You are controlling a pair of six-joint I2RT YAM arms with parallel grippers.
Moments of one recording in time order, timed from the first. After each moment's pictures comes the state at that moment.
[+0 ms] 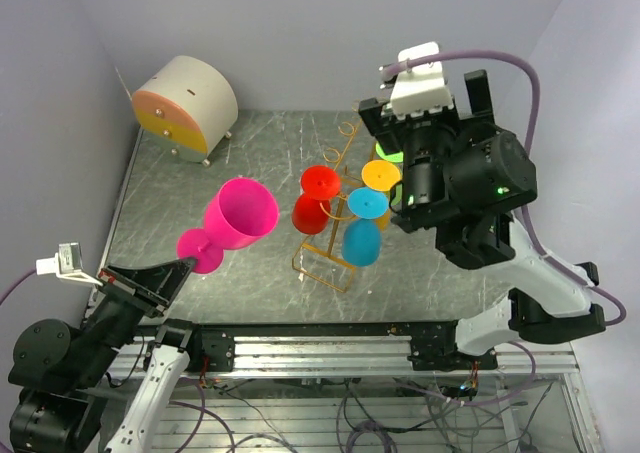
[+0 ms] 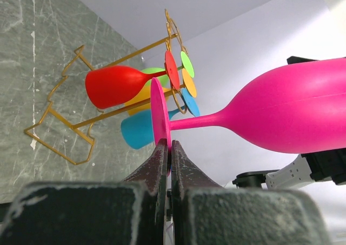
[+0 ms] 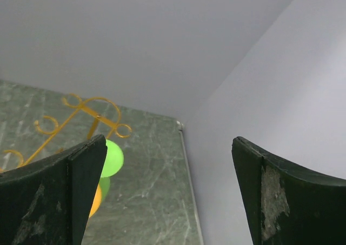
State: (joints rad) left arm -0.20 0.24 1.24 -0.96 0.21 -1.09; right arm 1.37 1.45 2.05 -0.04 1.45 -1.05
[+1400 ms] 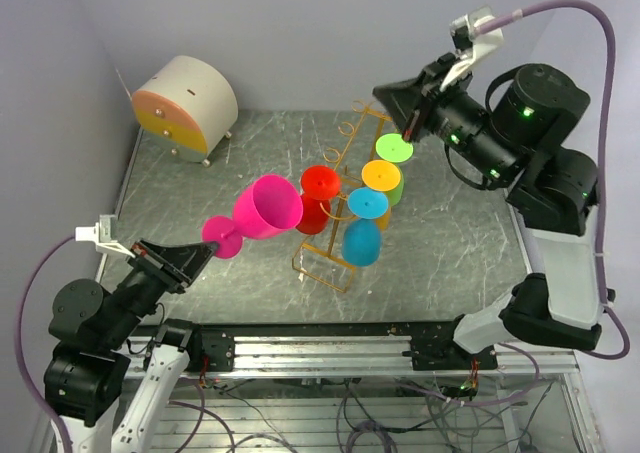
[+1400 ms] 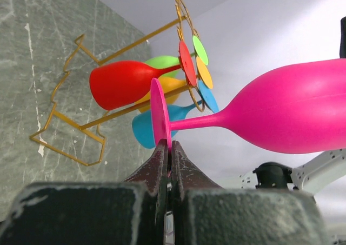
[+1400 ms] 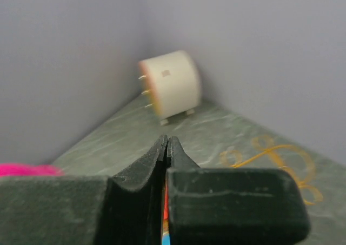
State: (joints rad) left arm -0.20 0.28 1.07 -0.81 0.29 -1.03; right arm 0.91 1.48 2.41 -0.84 0.28 0.00
